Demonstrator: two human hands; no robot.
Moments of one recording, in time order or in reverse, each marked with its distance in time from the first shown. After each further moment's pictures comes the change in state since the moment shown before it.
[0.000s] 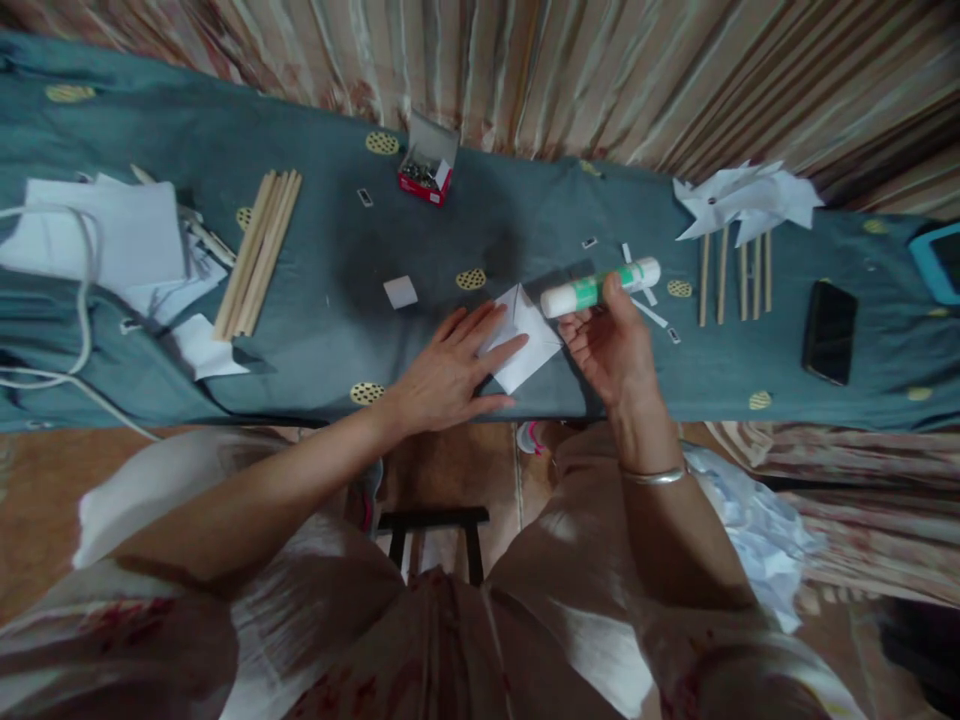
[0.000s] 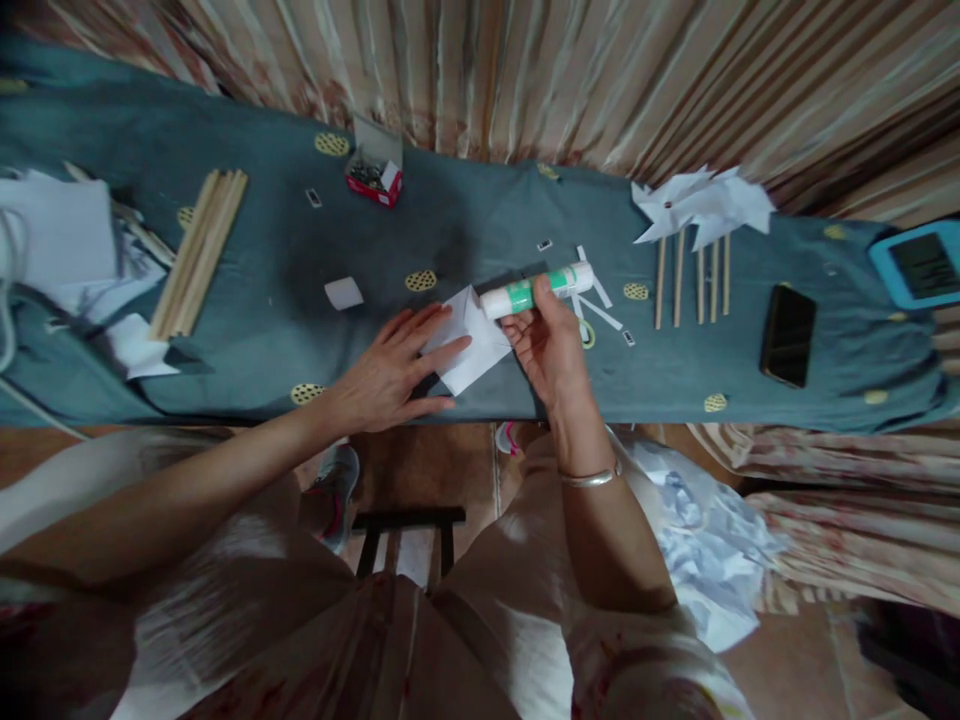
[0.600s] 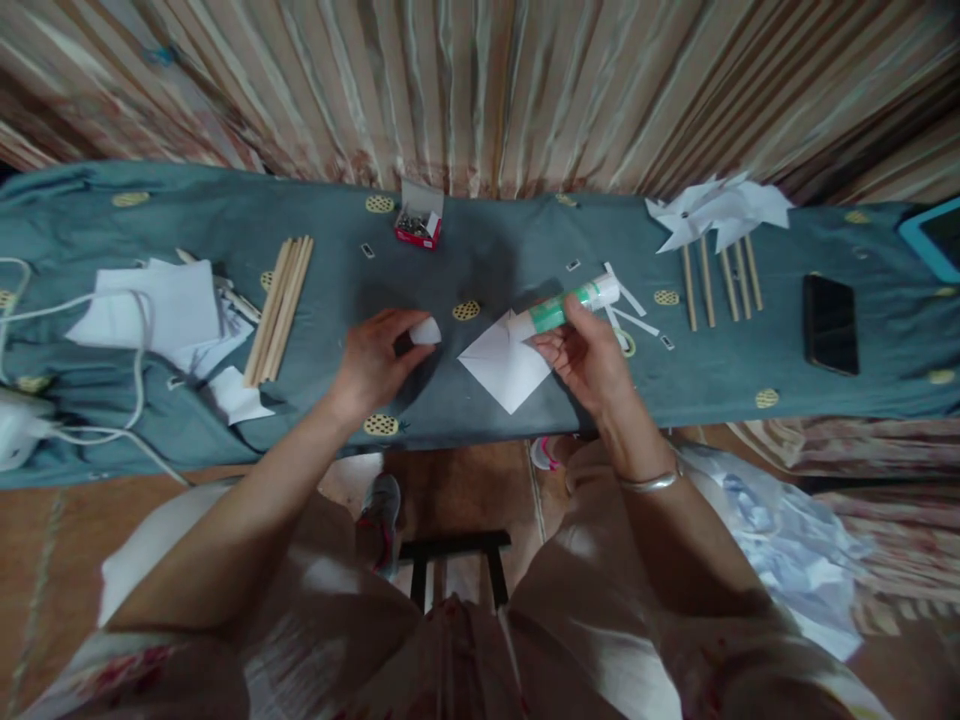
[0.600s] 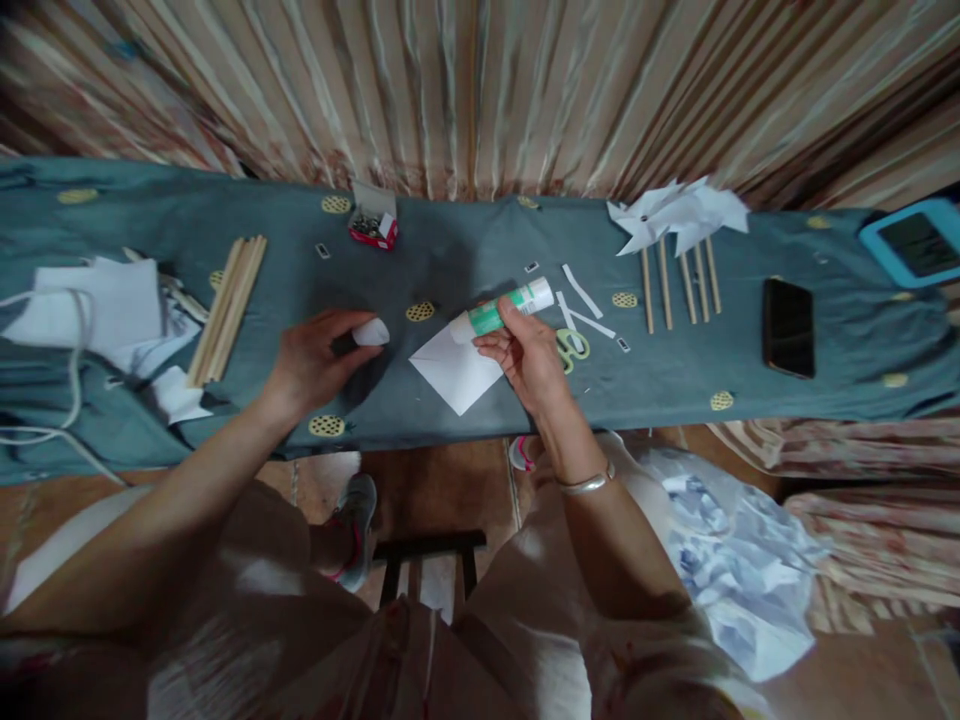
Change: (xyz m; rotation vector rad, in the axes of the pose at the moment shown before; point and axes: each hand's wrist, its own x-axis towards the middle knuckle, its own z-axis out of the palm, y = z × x) left_hand -0.016 -0.052 -0.045 -0.186 0.213 -0.486; right_hand -0.011 -0.018 0.030 0.364 -0.021 0.214
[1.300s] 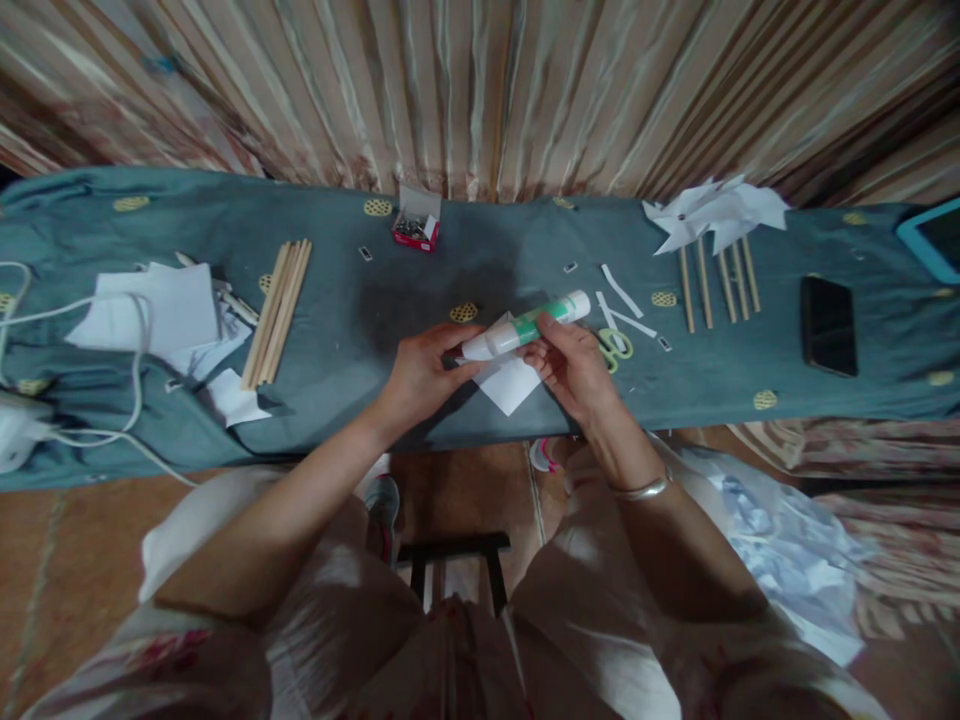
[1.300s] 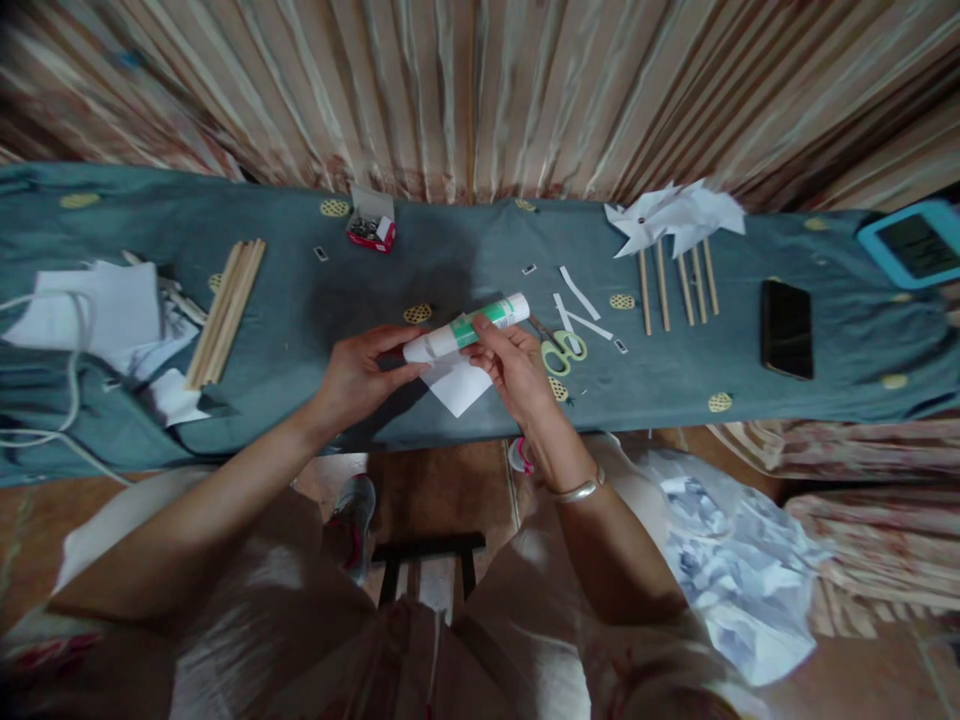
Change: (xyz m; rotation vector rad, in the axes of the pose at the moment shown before) left_hand 0.004 0.039 0.036 -0.457 -0.022 0.061; right_hand -0.007 0.006 0.010 0.003 -0.003 0.030
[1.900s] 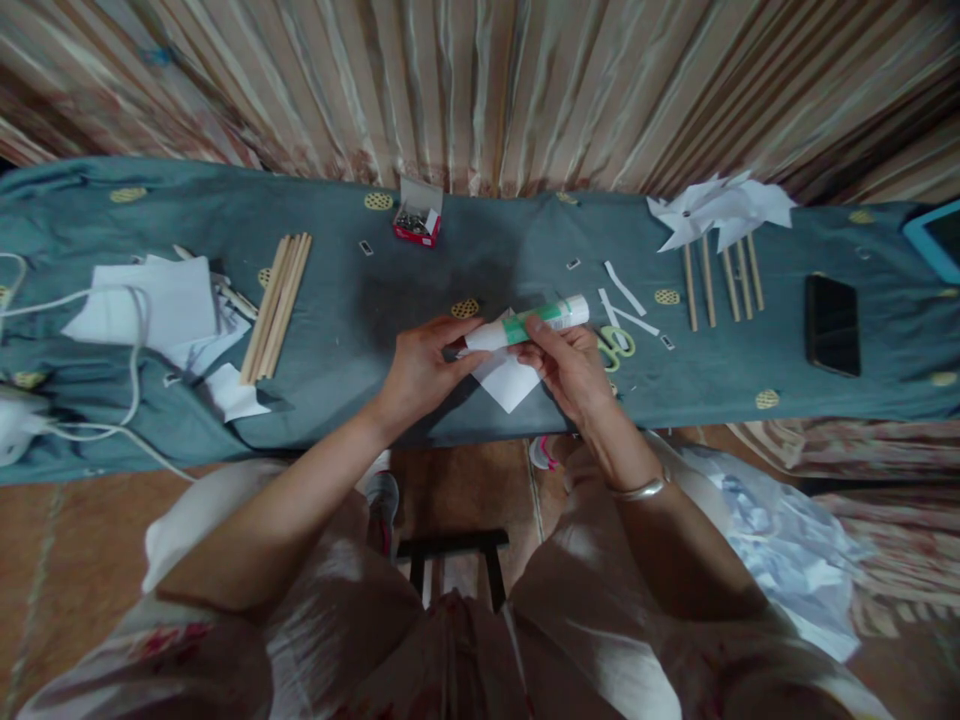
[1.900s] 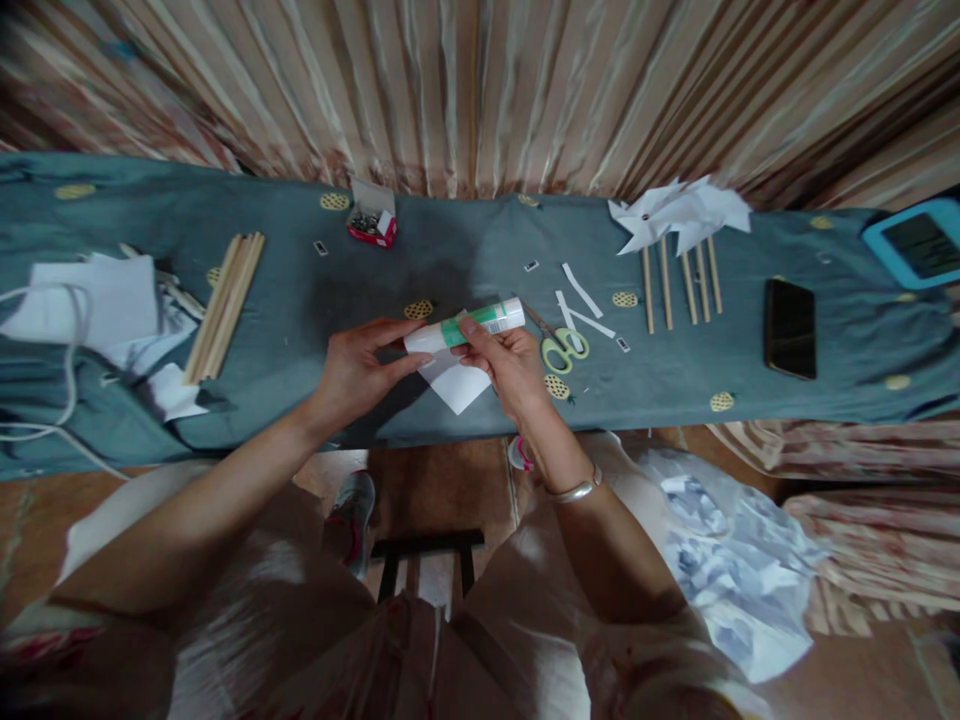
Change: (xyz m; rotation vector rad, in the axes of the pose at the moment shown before) left_hand 0.002 0.002 0.001 0.091 0.054 0.016; right_hand -0.002 0.005 0.006 -0.094 0.016 -0.028
